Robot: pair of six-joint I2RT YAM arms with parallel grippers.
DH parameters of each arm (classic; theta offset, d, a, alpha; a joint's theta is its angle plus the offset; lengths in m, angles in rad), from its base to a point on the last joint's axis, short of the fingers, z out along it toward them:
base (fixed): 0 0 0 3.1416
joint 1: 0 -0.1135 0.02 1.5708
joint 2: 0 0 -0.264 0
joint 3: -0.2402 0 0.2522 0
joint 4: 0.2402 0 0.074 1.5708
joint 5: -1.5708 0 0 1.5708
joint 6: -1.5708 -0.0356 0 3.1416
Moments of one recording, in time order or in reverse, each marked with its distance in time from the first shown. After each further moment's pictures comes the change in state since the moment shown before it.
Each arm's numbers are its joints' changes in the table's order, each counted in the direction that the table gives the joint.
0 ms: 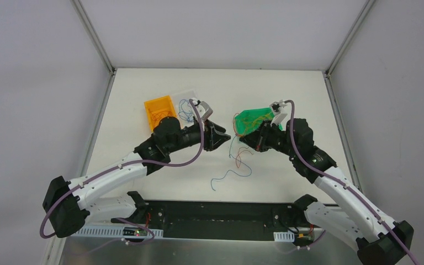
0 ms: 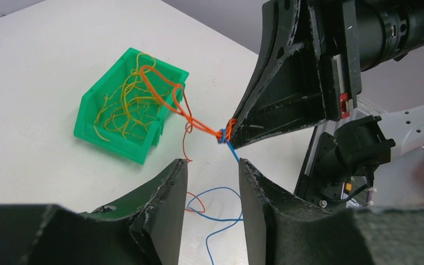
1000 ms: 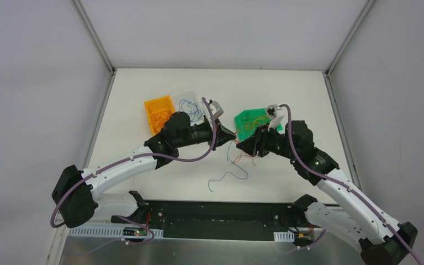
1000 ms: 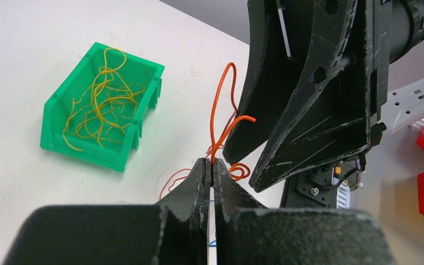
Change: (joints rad) left arm 0.000 0.142 -0.069 -0.037 -0.124 -0.011; right arm -0.058 -0.015 -0.019 0.068 0.019 0.108
